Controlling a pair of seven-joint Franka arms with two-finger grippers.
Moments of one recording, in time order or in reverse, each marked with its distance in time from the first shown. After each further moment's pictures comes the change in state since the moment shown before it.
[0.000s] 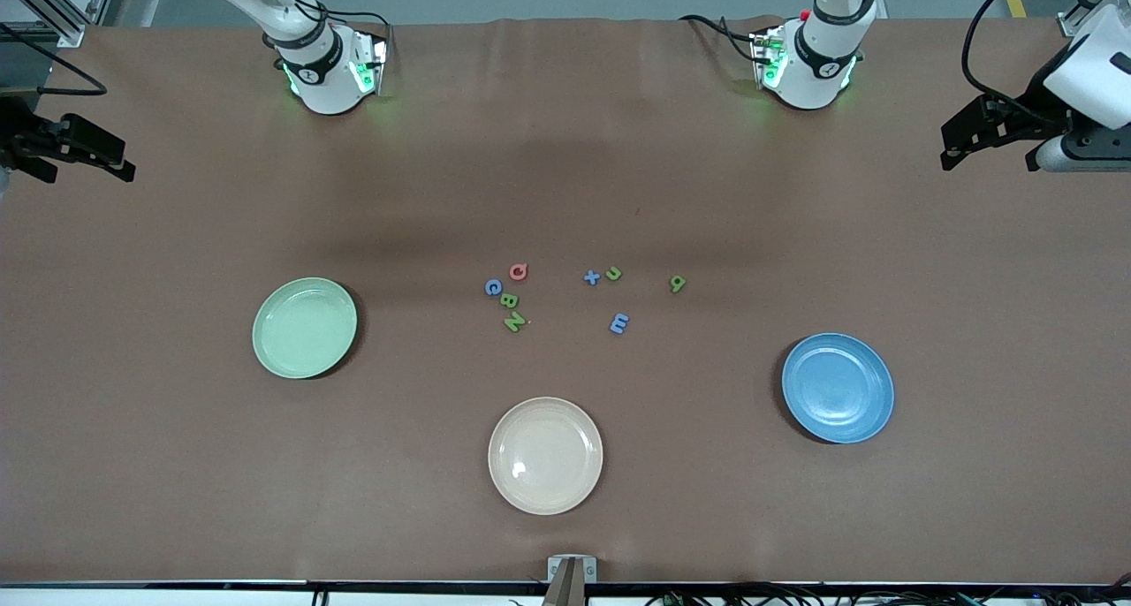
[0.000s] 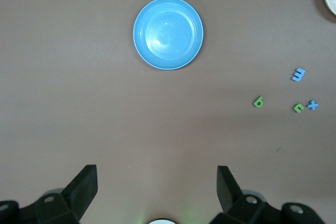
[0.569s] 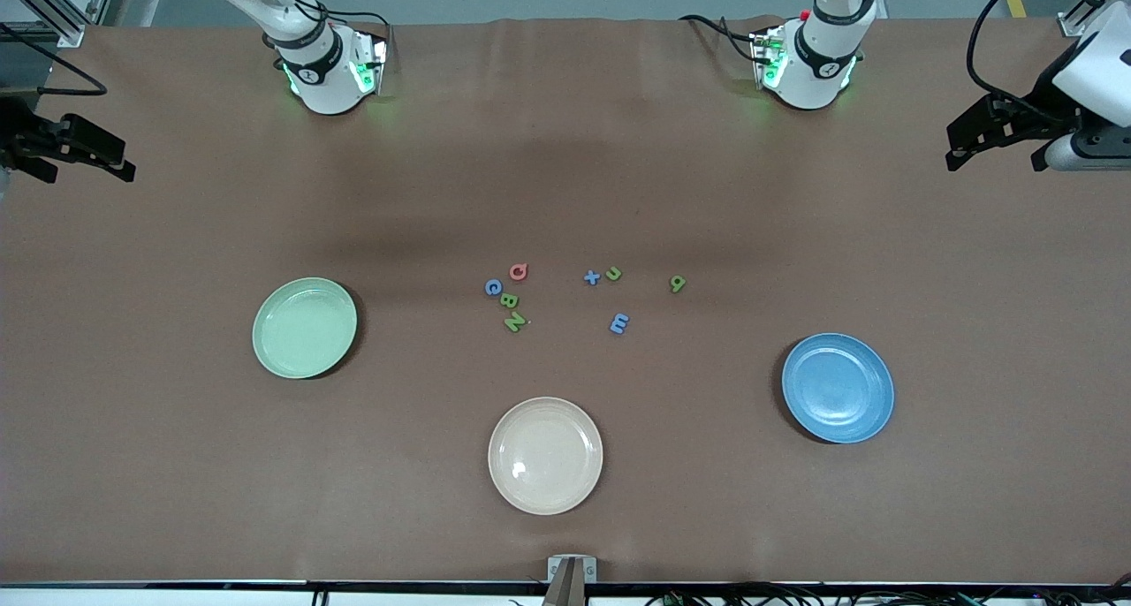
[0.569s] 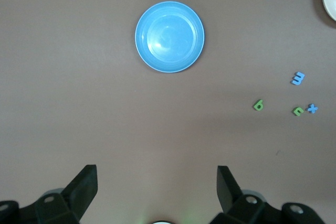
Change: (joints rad) left arm 0.003 0.006 0.005 0.017 0.000 0.003 0.000; right arm 0.000 0.000 0.000 0.000 0.000 0.000 0.000
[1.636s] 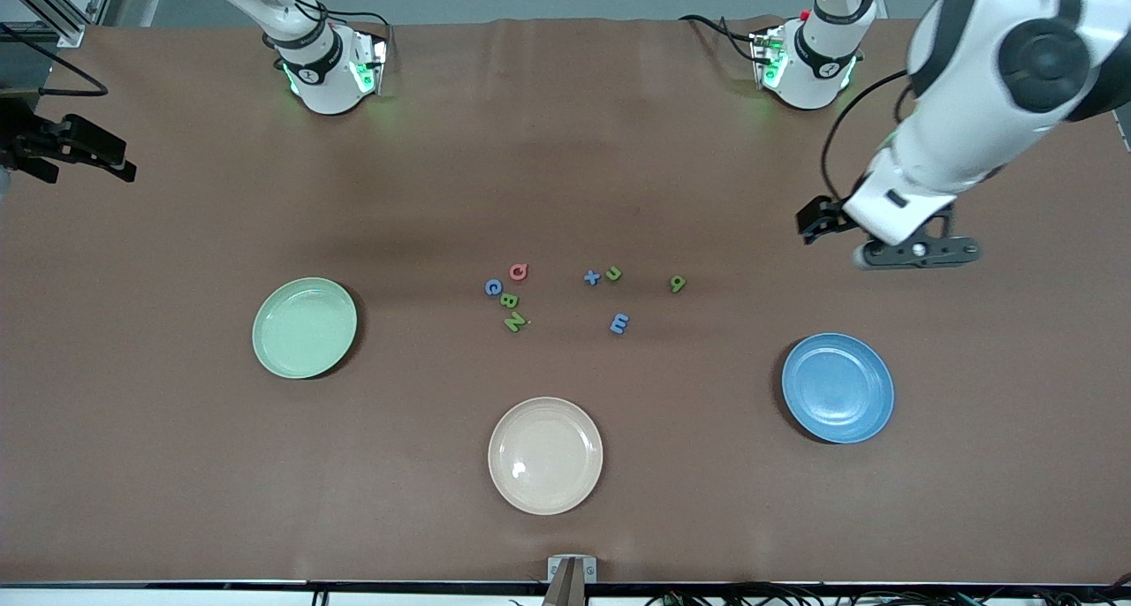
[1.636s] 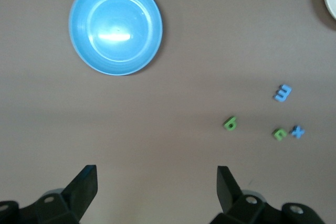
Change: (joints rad) left arm -0.040 0.127 -0.185 -0.268 0.000 0.355 -0.317; right arm 0.000 0.000 0.000 -0.003 0.000 -0.001 0.000
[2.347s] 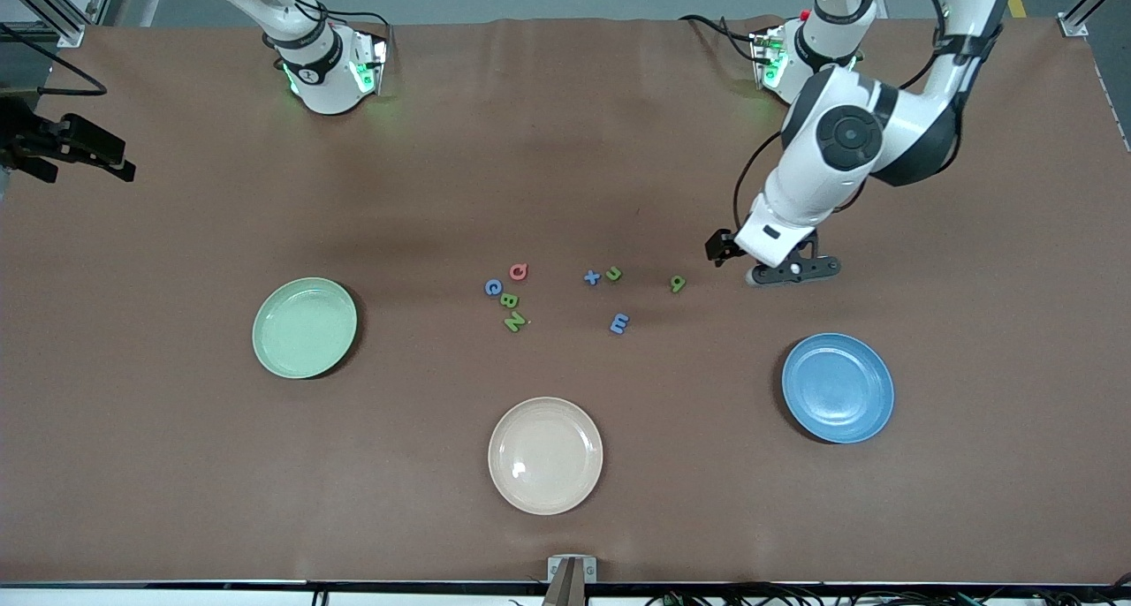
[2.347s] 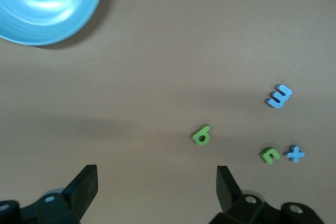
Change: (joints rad) left arm -0.017 0.108 -0.124 -0.326 0.000 0.473 -0.220; right arm 0.000 -0.001 0.000 0.009 0.000 0.001 0.000
